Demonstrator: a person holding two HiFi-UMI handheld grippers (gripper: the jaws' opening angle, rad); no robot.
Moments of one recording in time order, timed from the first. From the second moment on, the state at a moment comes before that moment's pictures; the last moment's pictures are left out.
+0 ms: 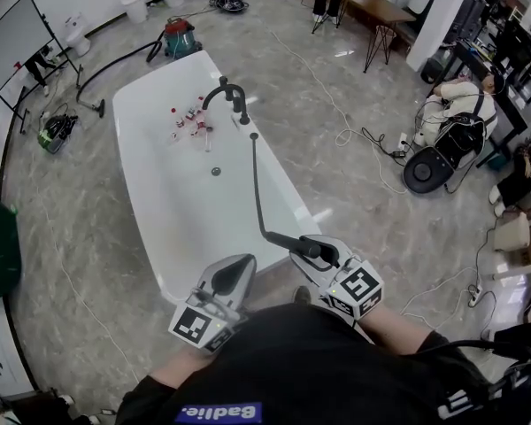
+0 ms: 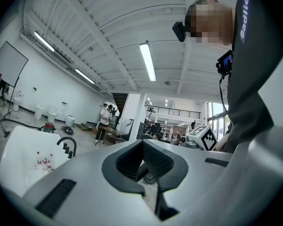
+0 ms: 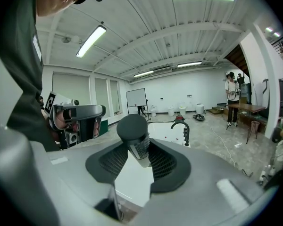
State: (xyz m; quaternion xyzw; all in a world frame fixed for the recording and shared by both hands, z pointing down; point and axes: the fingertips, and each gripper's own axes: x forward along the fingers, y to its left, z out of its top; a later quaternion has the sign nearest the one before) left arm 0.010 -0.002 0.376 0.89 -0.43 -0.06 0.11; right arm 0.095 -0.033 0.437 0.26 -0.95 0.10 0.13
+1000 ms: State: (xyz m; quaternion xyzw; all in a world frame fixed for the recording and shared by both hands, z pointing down) left arm 0.004 -0.018 0.367 0.90 -0.41 -0.05 0.10; right arm 0.084 -0.047 0.432 0.26 -0.95 0.11 0.14
